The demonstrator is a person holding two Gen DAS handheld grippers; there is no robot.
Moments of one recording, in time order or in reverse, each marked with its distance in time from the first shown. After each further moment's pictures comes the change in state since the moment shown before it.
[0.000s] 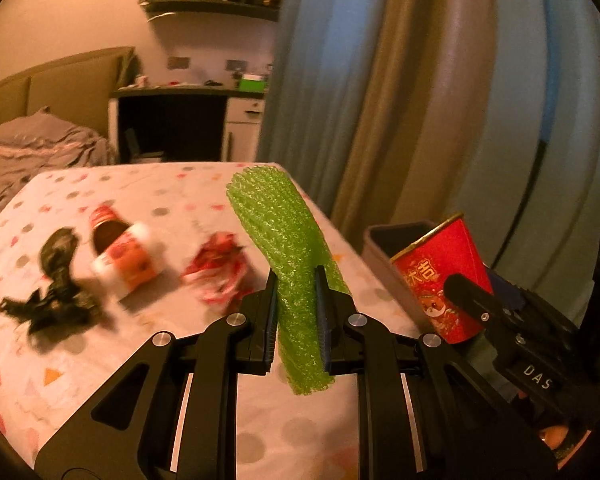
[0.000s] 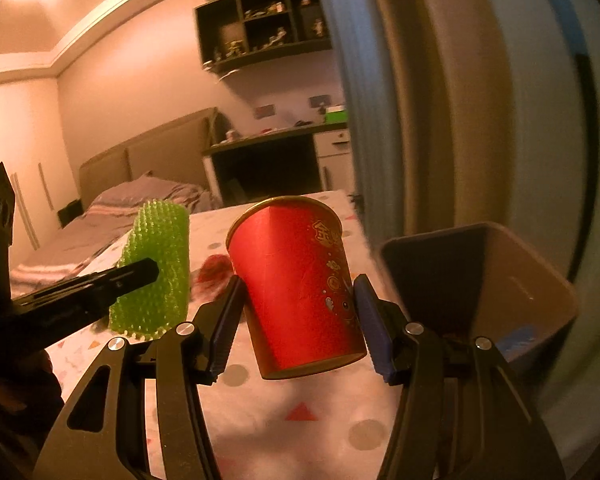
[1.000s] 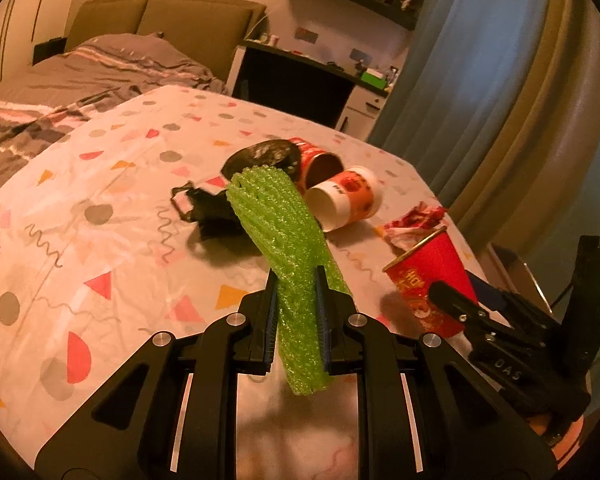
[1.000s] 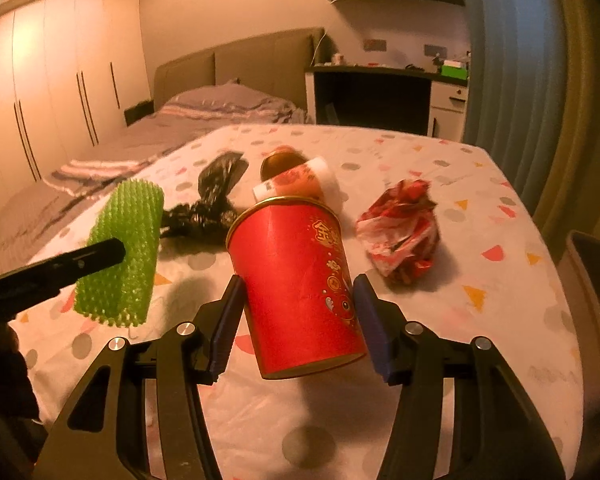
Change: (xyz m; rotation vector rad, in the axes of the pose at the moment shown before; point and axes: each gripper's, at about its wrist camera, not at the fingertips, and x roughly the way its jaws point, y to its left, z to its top) left arm -0.071 0.180 -0.069 -0.346 0.033 0.230; right arm 0.099 0.154 -0.043 -0.256 0.250 0.245
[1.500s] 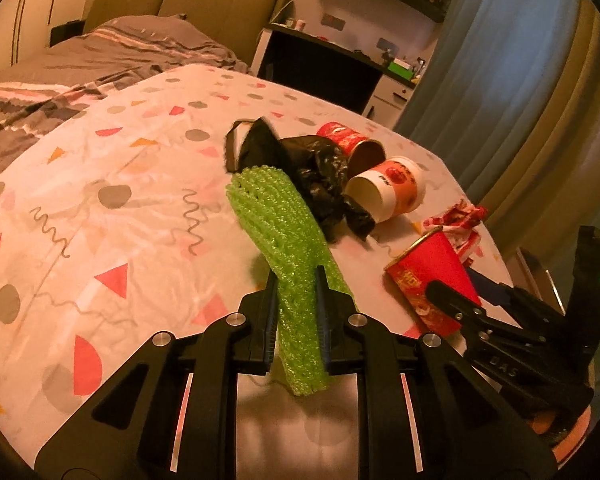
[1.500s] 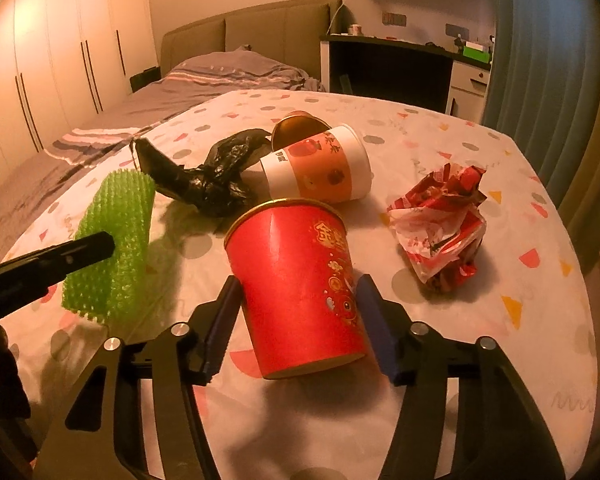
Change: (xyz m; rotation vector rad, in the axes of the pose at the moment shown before) left arm 0.025 0.026 0.002 -0.056 0.055 0.070; right arm 0.052 0.013 0.007 -0.067 0.131 0.022
